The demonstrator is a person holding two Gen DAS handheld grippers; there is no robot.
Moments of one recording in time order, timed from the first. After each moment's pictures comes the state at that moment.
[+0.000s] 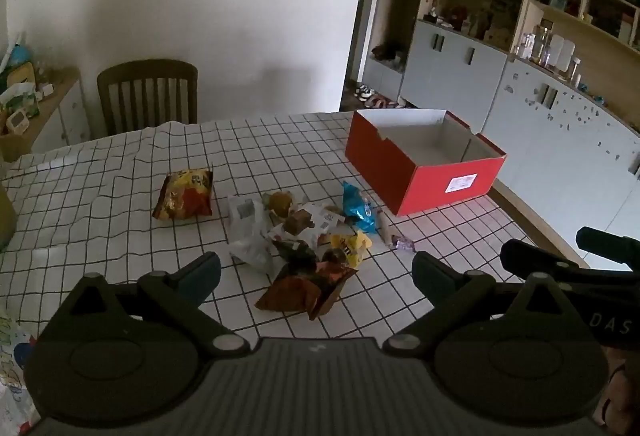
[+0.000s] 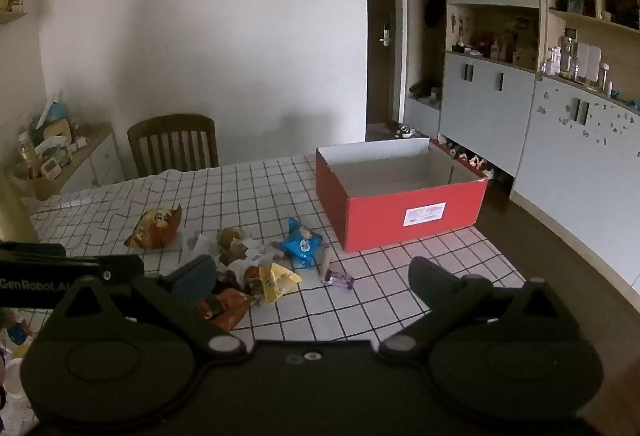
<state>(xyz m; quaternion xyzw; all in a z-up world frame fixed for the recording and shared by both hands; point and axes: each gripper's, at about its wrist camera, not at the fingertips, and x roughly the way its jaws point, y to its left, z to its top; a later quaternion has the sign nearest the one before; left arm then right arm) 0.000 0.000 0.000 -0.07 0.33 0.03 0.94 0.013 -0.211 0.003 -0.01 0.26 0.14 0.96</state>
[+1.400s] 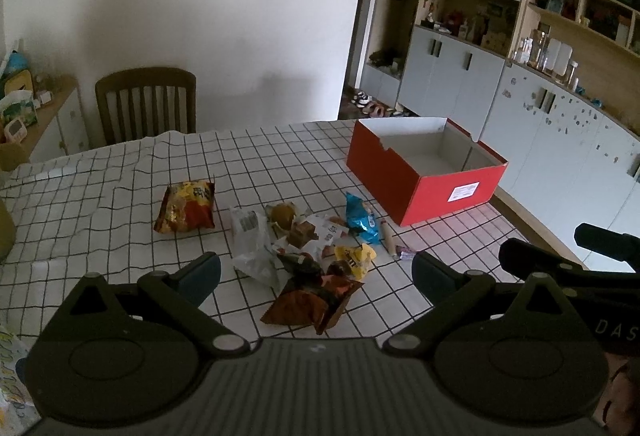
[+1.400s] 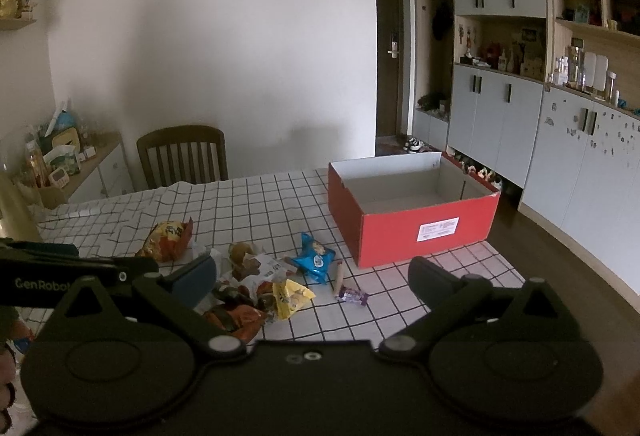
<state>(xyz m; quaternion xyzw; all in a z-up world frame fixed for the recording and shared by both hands) 0.007 0.007 0.003 -0.07 0.31 0.02 0.95 0.019 -0.199 0.007 -0.02 0.24 0.15 0.96</state>
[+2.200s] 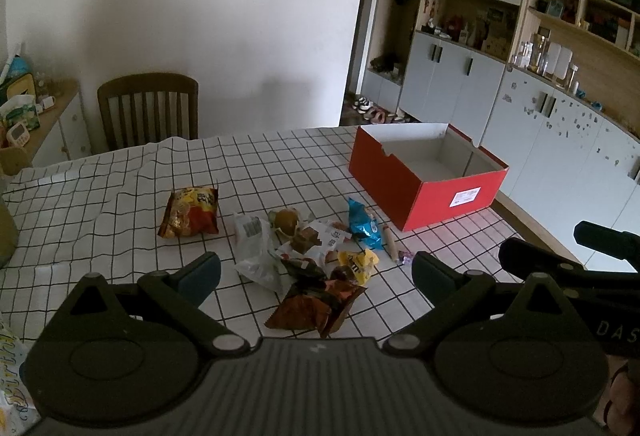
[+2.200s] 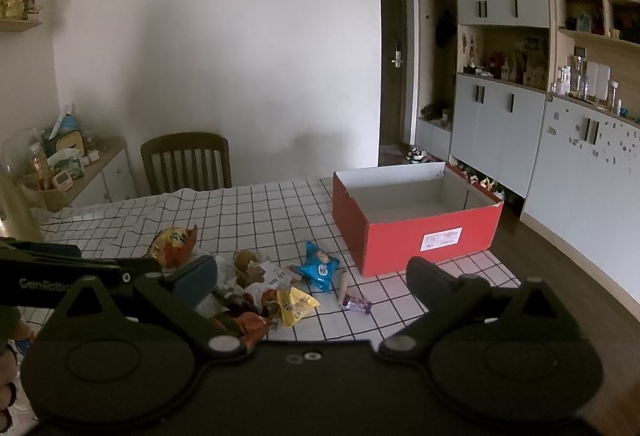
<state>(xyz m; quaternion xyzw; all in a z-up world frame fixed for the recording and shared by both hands) 0.007 0.012 0.005 -0.07 0.31 0.02 0.95 0.011 -0.195 0.008 -0.02 0.23 0.15 0.96</state>
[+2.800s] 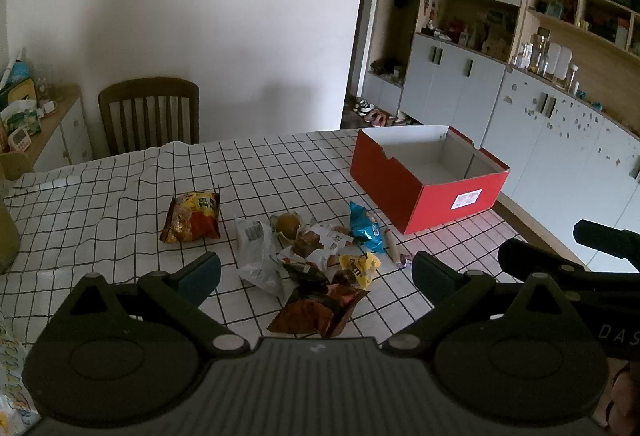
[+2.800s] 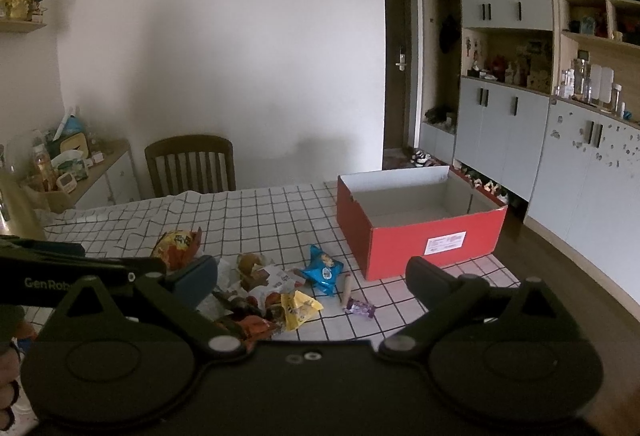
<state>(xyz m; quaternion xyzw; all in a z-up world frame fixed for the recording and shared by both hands) 0.004 0.010 0.006 -0.06 0.30 0.03 0.95 0.011 -0.195 0.010 -0.02 0.22 0.16 0.96</state>
